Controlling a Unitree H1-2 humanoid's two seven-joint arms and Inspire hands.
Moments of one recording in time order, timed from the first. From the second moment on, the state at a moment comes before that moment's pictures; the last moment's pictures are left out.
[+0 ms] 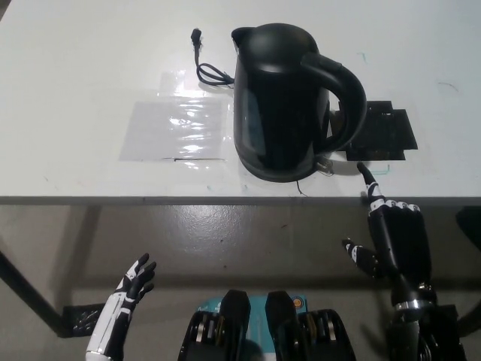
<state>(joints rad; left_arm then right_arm) 0.07 0.12 -0.01 0.07 0.03 -0.18 -0.08 -0.20 -0.07 0.18 0.06 -1.03 0.04 -0.21</state>
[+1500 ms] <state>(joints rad) 0.06 0.12 -0.01 0.08 0.02 -0.19 -0.09 -0.30 -0.08 0.24 0.19 -0.94 0.11 -0.20</state>
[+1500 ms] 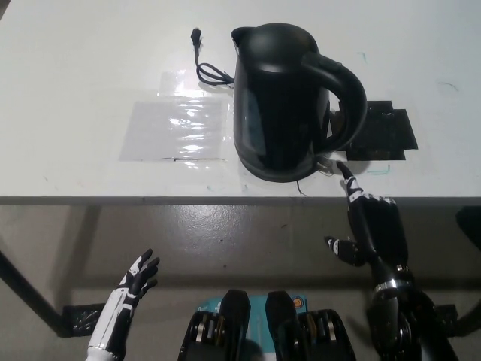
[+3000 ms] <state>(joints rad) 0.05 0.12 -0.01 0.08 0.02 -0.19 -0.09 -0.36 -0.09 0.27 0.30 -0.89 0.12 -0.21</state>
